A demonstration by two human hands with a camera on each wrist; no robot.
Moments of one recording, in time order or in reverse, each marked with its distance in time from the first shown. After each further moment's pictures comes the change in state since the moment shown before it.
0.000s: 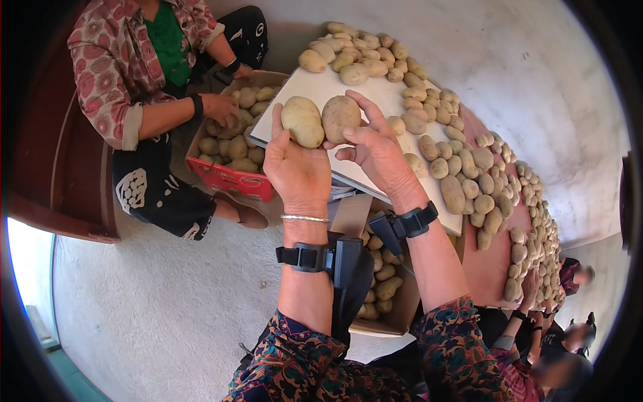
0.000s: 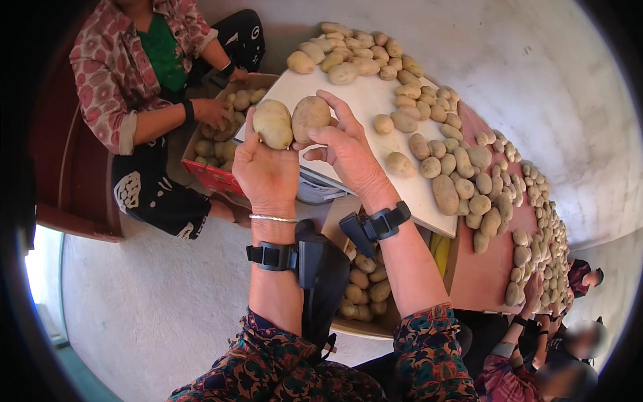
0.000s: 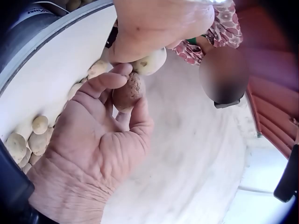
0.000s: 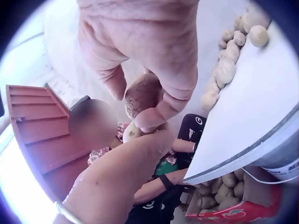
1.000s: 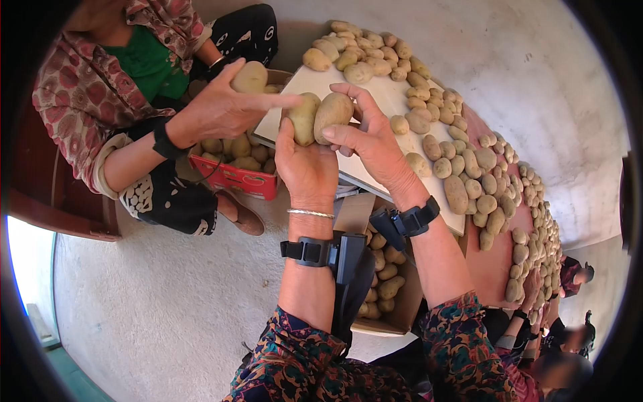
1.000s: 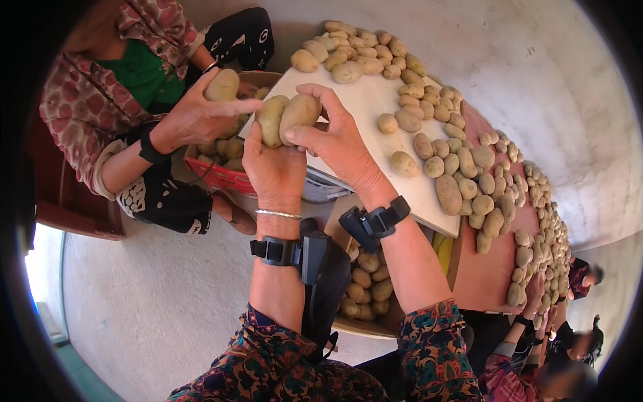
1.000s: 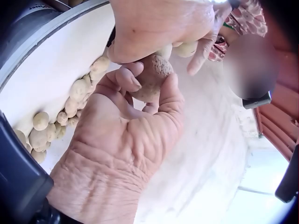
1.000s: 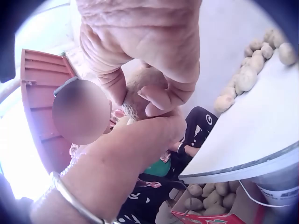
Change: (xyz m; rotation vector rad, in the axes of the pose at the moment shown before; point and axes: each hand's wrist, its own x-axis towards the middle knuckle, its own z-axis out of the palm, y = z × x) left_hand 0.014 -0.006 -0.010 -0.089 -0.019 -0.100; right_hand 0.011 -0.017 0.019 -0.420 0.012 -0.063
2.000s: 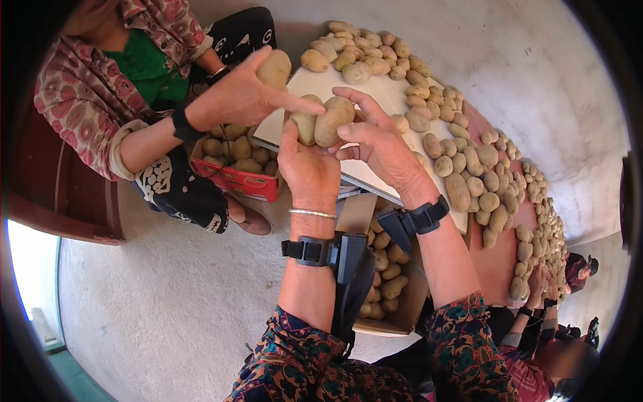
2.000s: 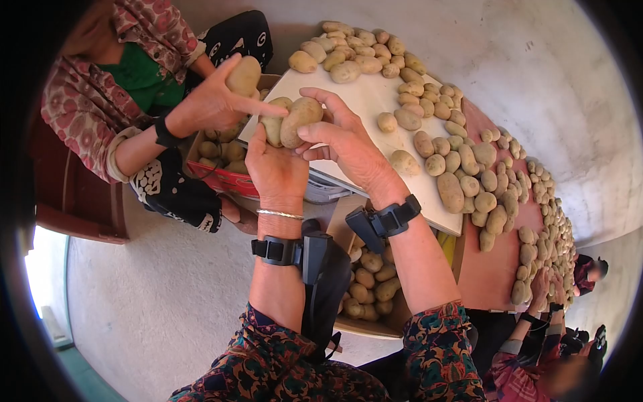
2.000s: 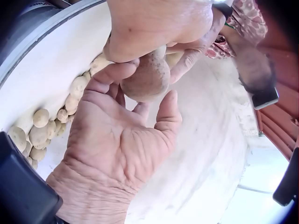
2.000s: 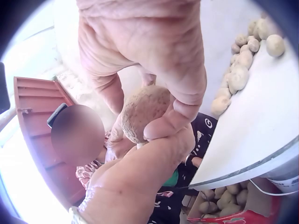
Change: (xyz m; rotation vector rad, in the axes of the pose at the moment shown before) left_hand -0.006 -0.007 0.012 0.084 0.137 -0.003; right_hand -0.011 0.002 -0.011 0.290 -0.068 0.112
